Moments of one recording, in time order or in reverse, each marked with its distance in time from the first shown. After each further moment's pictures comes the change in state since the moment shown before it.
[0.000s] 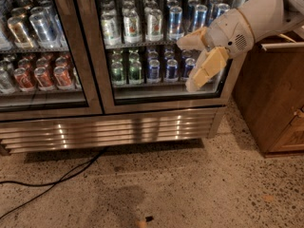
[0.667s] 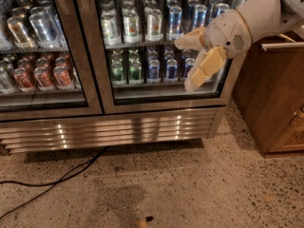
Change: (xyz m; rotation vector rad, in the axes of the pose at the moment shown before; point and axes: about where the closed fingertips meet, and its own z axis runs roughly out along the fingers) arm -0.002 -0.002 0.003 -0.014 -0.020 -0.006
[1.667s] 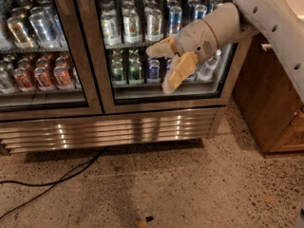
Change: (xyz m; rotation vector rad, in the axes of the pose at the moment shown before) arm -0.016 -0.010 0.060 -0.189 -0.089 -0.037
